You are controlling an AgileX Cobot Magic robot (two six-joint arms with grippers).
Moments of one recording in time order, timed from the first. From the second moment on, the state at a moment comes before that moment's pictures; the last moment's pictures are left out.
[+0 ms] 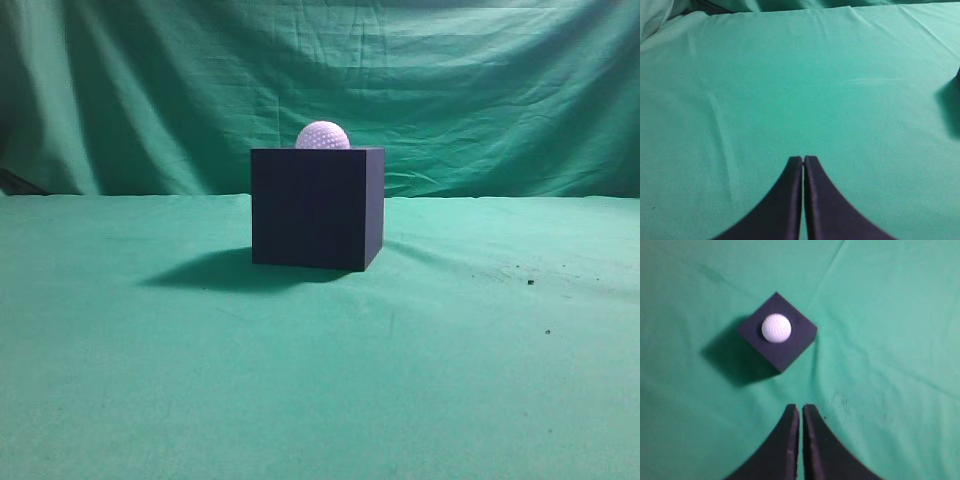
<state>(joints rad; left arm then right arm) -0.10 -0.02 0.02 0.09 0.36 -0.03 0.70 1.38 -1.51 -0.11 1.25 0.18</state>
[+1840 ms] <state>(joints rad) -0.10 -0.02 0.02 0.09 0.36 -0.03 0.16 -0.01 -0.02 -0.01 0.32 -0.03</state>
